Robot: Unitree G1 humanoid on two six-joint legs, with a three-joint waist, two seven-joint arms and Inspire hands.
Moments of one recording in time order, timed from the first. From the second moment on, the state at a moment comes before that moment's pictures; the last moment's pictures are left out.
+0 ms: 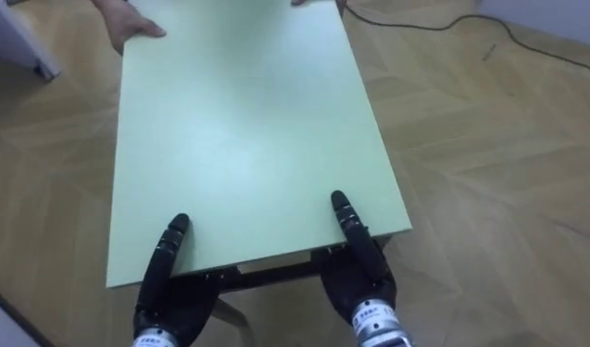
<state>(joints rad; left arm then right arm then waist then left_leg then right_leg) 0.38 0.11 -0.35 0.08 -1.38 -0.19 -0.01 0.23 -0.19 0.33 0.11 1.41 -0.09 0.00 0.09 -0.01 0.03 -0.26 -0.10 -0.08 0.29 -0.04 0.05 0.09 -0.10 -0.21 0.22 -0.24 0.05</state>
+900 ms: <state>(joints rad) 0.37 0.10 -0.34 0.05 -1.36 -0.17 0.03 0.22 -0.20 0.32 0.09 1.42 -0.08 -0.02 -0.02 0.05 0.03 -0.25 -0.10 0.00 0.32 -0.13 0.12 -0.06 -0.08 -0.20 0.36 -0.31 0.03</state>
